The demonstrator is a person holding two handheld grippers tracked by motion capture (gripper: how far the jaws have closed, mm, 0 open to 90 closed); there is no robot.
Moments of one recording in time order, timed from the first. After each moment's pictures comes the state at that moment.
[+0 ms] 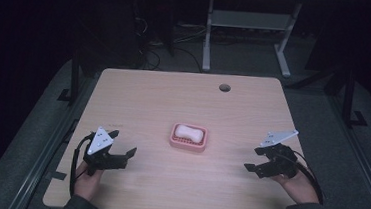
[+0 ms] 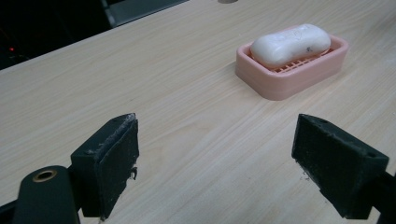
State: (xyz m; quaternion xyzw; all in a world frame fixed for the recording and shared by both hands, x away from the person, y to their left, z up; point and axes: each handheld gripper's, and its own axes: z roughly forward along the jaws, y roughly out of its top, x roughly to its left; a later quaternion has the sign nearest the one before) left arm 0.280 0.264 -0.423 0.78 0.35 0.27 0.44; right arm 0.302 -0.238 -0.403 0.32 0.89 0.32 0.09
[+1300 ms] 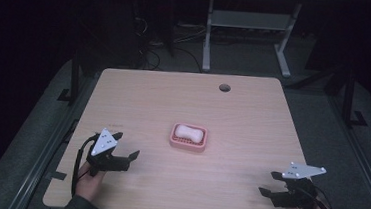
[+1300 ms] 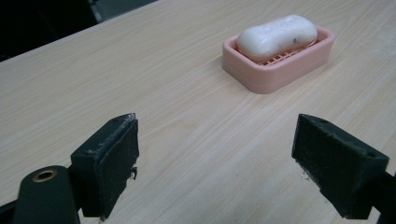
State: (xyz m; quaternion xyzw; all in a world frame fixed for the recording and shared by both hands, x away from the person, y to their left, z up) left arm 0.281 0.259 -0.427 0.80 0.33 0.25 0.43; right arm 0.232 -0.285 -0.443 0.37 0.85 0.36 0.12
